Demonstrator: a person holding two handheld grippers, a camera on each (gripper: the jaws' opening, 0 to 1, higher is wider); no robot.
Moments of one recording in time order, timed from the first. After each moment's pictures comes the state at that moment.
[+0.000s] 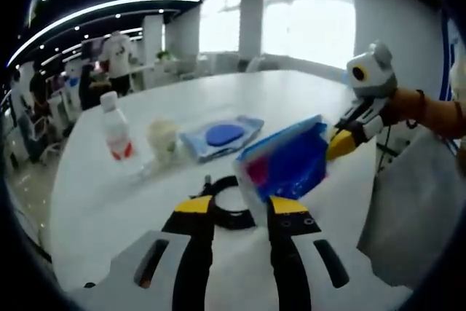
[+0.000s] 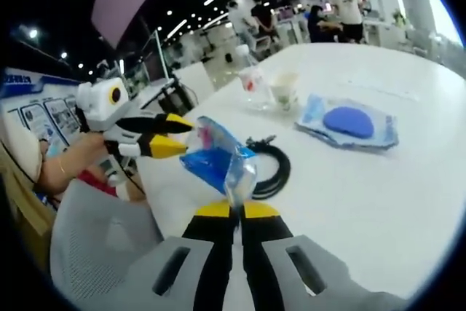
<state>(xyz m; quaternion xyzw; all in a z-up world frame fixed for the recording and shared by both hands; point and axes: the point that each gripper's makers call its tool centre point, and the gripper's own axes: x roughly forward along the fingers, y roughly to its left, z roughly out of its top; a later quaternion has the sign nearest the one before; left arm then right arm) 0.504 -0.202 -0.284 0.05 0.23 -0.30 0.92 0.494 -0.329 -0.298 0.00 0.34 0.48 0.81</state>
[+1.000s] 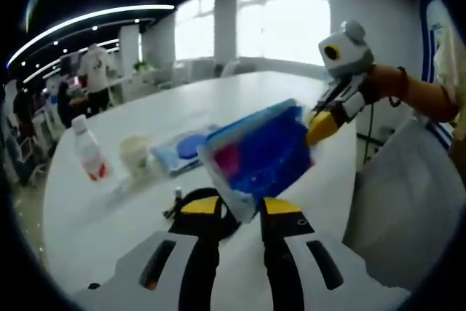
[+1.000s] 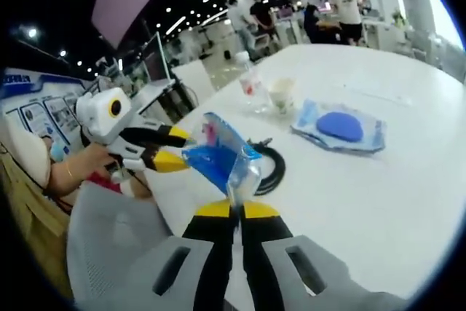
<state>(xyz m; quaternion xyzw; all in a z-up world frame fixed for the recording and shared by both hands) 0.485 -0.247 -0.274 0.08 0.21 -0.37 0.90 0.484 -0.350 -0.269 -0.02 0.35 0.47 0.81</state>
